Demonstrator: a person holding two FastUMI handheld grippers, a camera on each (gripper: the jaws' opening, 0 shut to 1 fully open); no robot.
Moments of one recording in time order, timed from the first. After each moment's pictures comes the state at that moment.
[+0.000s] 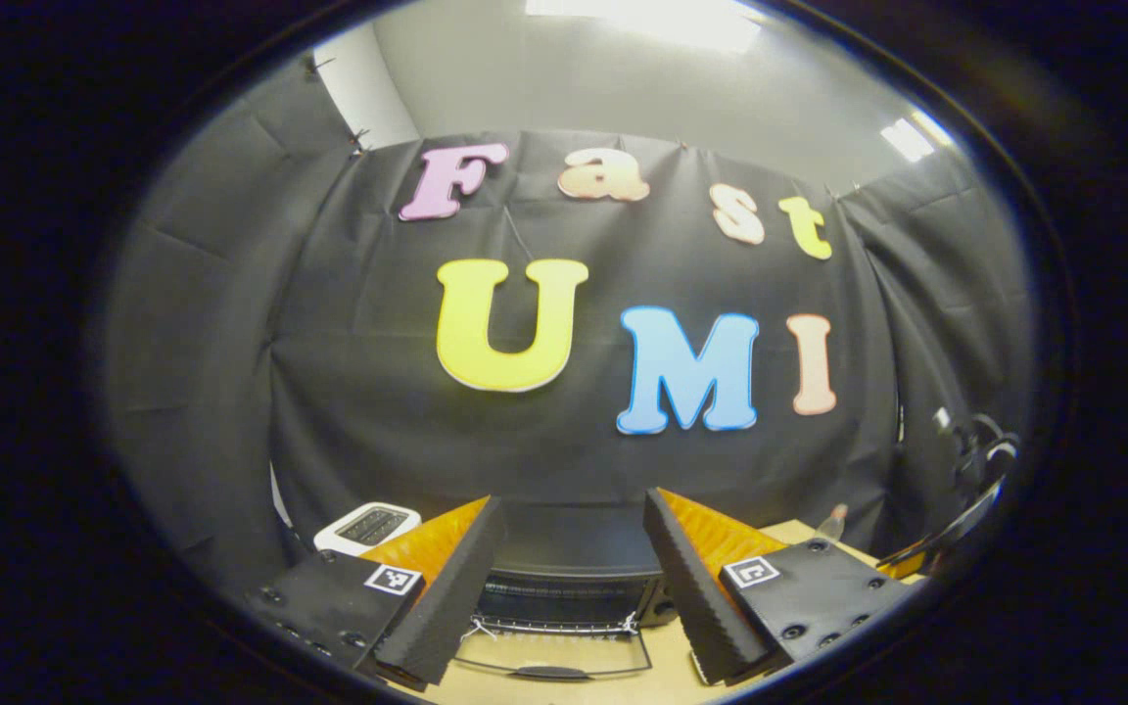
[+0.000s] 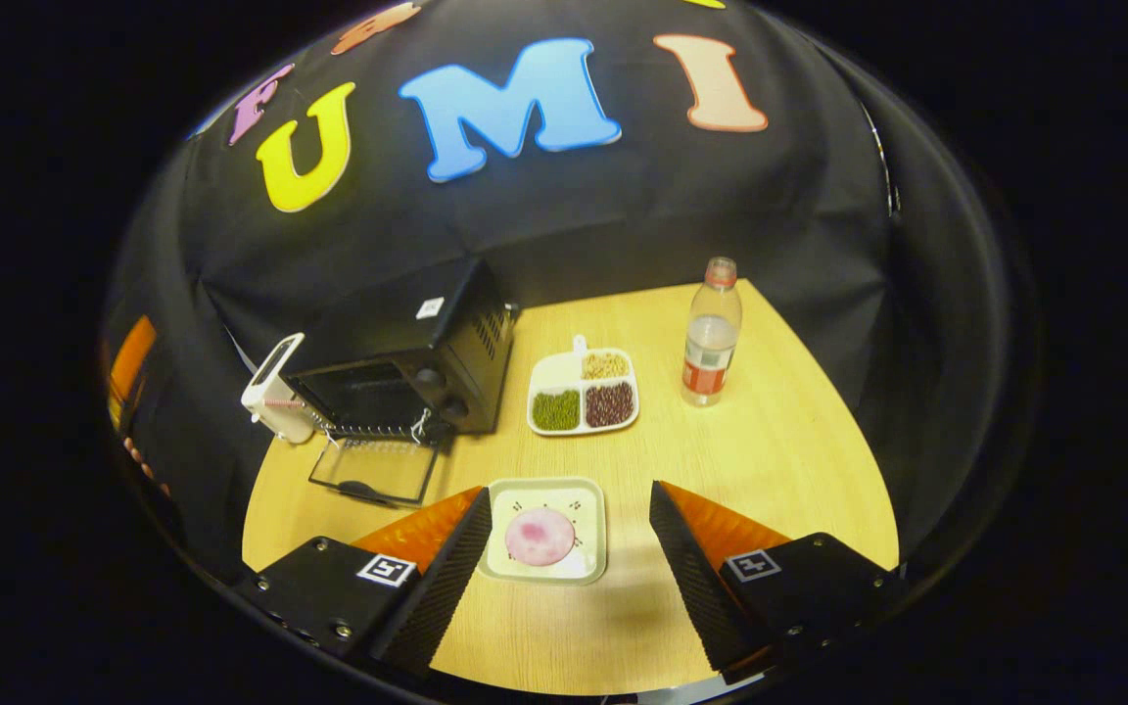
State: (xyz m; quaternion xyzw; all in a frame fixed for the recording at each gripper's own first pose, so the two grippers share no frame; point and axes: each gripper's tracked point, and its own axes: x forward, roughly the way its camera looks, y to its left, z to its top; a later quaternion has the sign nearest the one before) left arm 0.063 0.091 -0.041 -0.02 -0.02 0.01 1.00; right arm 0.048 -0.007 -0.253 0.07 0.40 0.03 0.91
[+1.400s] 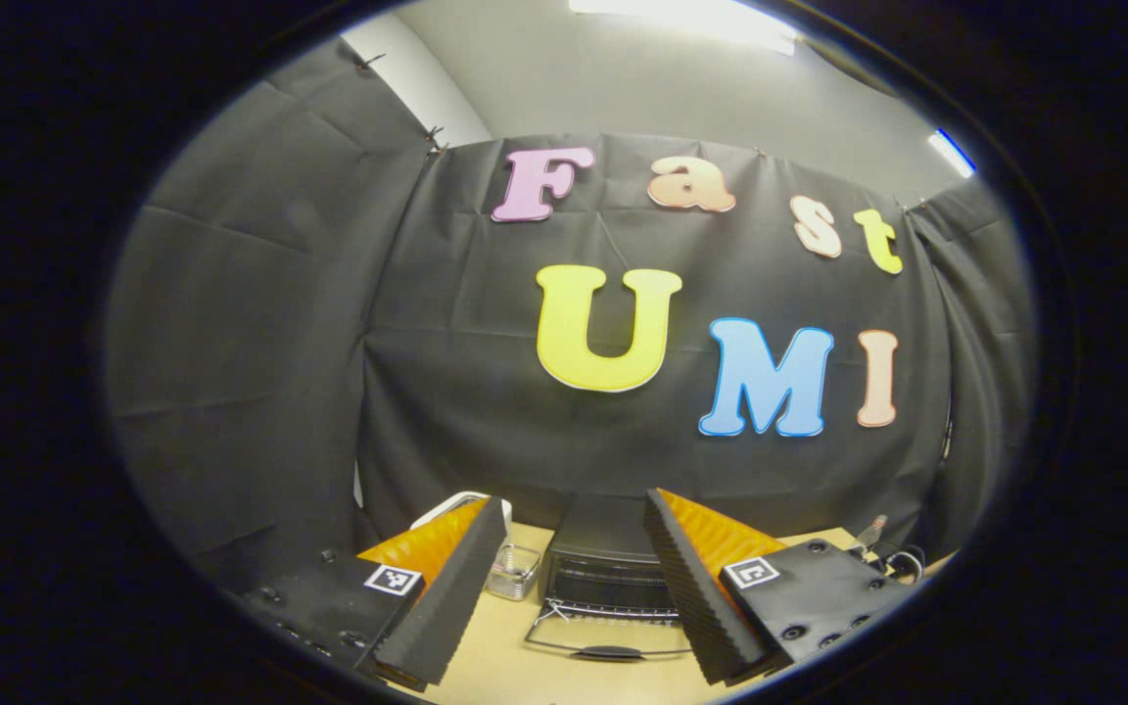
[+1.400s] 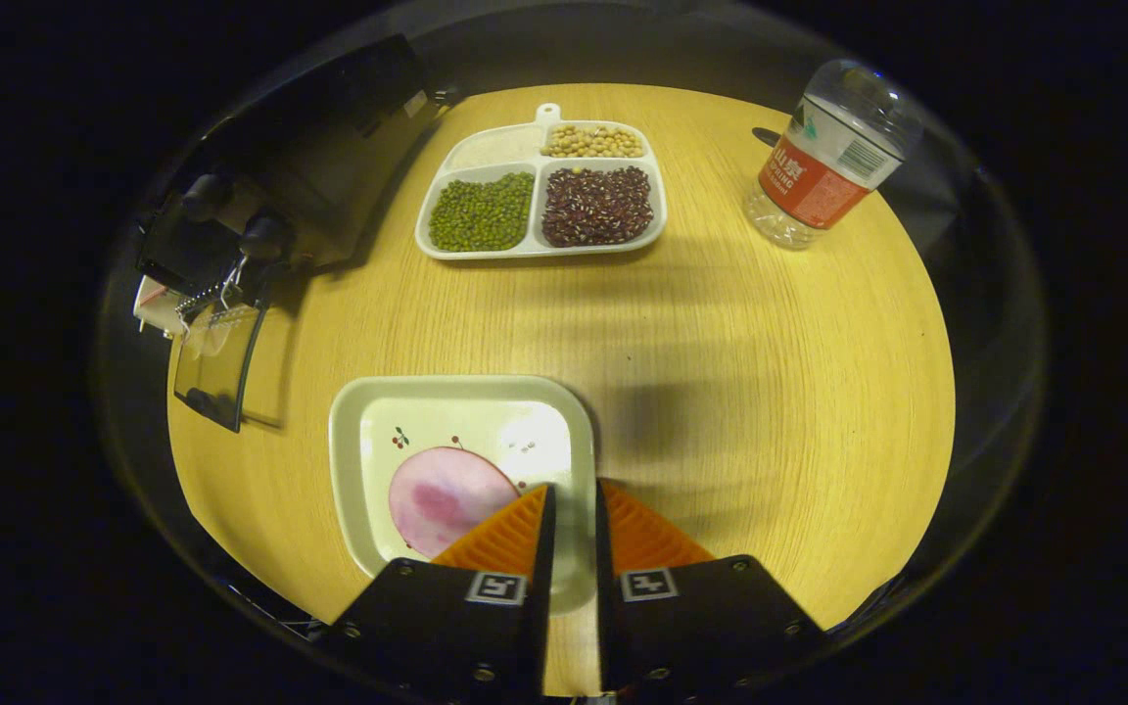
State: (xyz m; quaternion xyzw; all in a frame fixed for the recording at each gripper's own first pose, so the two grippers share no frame) left arm 0.009 0.175 -0.042 -0.04 0.03 0.11 0.99; right arm 0.067 -0.022 -0.428 -0.01 0.63 0.01 0.77
